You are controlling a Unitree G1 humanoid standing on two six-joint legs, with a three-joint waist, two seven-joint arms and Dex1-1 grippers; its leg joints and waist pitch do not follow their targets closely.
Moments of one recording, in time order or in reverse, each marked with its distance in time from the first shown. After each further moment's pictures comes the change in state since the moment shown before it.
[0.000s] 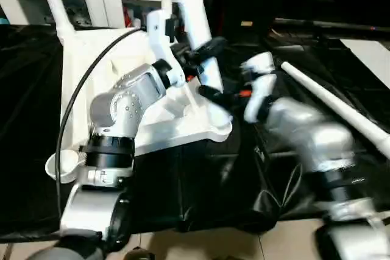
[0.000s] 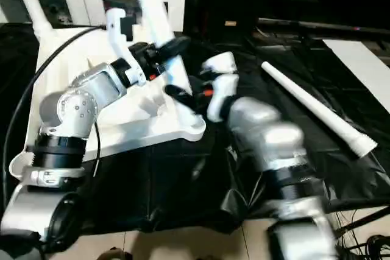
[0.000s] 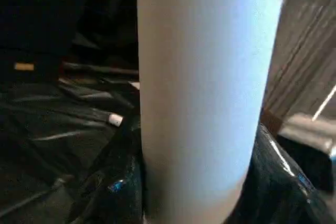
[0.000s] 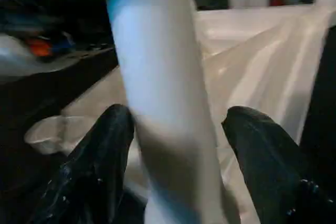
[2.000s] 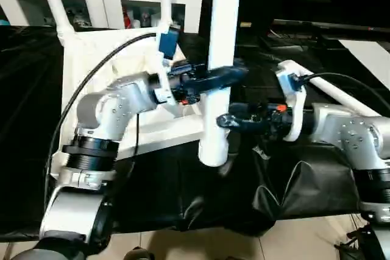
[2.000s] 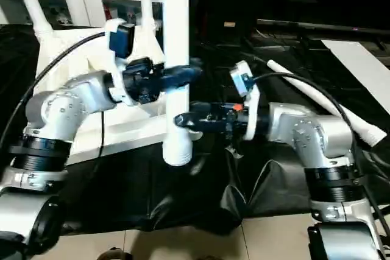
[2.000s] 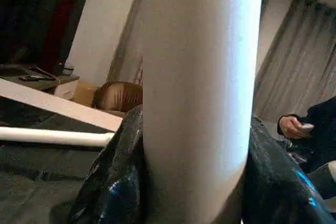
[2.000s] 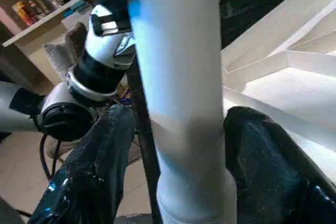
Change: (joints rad) left arm 0.032 0.064 -0.080 -0.024 -0.152 0.082 -0.505; right arm 0.043 -0.162 0.066 -0.110 0.187 0.206 0.374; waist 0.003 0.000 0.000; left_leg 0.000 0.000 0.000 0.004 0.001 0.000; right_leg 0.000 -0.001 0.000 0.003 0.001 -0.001
